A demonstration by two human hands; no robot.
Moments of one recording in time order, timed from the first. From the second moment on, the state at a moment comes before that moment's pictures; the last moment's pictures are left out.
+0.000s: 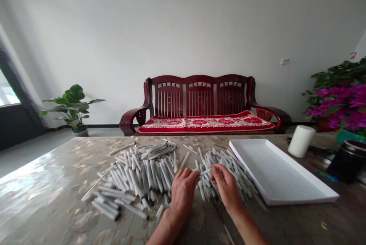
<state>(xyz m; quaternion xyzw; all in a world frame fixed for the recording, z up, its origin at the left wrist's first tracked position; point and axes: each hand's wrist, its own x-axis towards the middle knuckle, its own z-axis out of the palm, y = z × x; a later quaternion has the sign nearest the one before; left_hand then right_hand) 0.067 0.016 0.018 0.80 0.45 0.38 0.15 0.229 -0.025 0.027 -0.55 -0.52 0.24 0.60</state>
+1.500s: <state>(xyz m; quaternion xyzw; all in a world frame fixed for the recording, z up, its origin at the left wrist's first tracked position) 0.092 0.034 0.007 0.25 0.35 0.58 0.69 0.236 -0.016 0.016 -0.60 -0.57 0.16 0.54</state>
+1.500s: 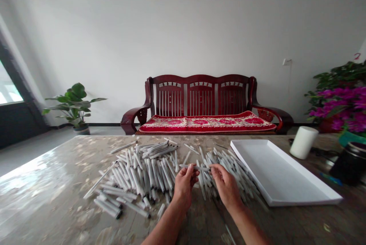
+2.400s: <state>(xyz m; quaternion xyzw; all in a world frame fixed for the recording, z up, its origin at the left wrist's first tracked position) 0.095 0.036 0.003 0.26 0.36 0.58 0.68 0.242 -0.010 0.005 -0.67 -0.60 0.06 0.44</state>
